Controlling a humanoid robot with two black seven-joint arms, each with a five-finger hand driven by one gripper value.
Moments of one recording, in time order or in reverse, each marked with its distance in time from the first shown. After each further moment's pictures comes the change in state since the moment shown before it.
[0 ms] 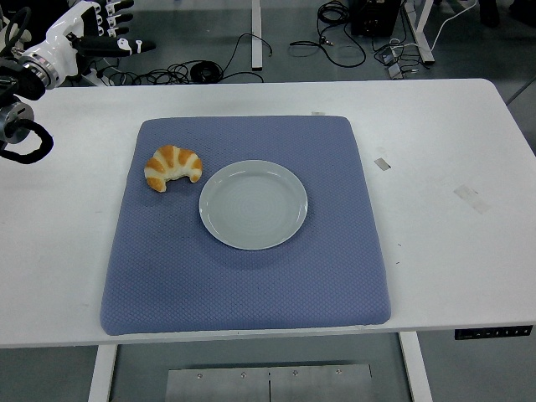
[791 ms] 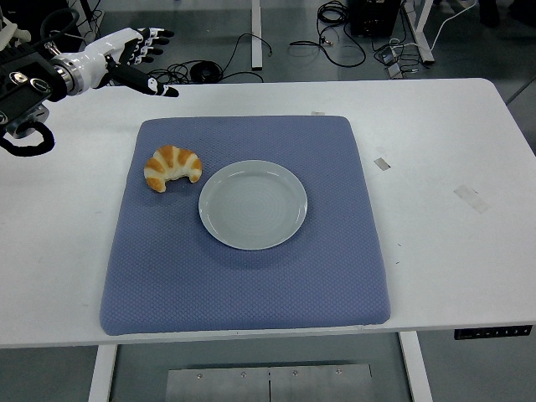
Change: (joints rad) left arm -0.132 -0.040 0.445 -0.003 0.087 -0.038 0.002; right arm -0.001 0.000 0.000 0.000 0.000 0.000 0.000
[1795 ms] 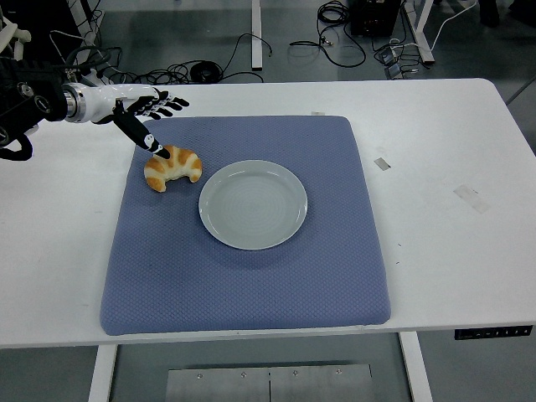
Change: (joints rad) left arm -0.014 0.017 0.104 -0.010 0.212 -0.221 -0.006; right arm 0.001 0.000 0.000 0.000 0.000 0.000 0.000
